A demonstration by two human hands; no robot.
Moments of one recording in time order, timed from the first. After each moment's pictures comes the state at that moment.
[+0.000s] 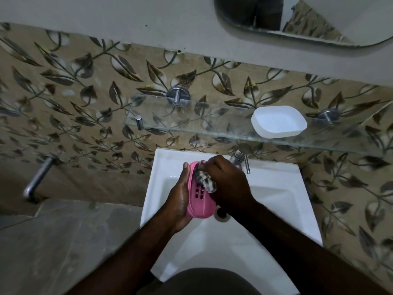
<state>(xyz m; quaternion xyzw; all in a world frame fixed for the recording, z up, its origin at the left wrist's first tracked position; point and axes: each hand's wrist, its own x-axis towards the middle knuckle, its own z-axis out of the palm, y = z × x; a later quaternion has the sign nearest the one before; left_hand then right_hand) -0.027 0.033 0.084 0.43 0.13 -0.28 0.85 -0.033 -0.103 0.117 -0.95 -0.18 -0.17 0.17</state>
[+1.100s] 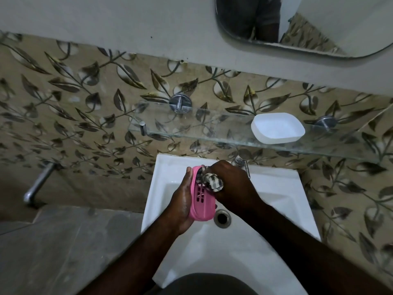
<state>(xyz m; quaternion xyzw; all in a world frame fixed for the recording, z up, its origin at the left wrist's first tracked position) -0.027 0.028 0.085 0.42 0.14 -0.30 0.84 -0.029 -0.112 0.133 -0.96 -0.18 -0.09 0.21</state>
